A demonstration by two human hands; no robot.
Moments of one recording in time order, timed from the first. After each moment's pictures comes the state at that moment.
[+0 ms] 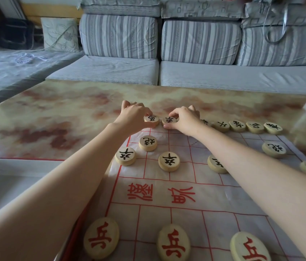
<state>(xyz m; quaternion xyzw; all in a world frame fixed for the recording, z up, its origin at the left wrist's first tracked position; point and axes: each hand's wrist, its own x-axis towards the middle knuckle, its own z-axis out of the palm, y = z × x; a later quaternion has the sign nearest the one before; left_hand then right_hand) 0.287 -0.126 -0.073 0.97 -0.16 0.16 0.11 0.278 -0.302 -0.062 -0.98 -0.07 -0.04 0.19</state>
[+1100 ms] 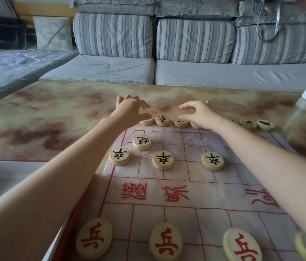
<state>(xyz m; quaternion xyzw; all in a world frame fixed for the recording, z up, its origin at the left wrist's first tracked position) 0.286 -0.133 -0.055 0.97 -0.14 0.13 0.15 0.290 -0.360 -0.059 -0.96 -0.06 -0.04 0.29</state>
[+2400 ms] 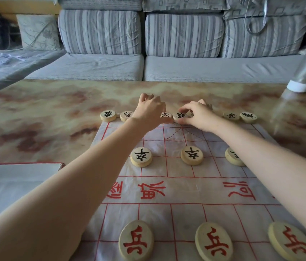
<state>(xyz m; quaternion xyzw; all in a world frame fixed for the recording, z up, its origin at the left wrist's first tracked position) 0.299 -0.231 -0.076 0.96 -0.23 0.17 0.04 0.276 -0.405 -0.069 -0.97 -0.09 -0.06 0.21</state>
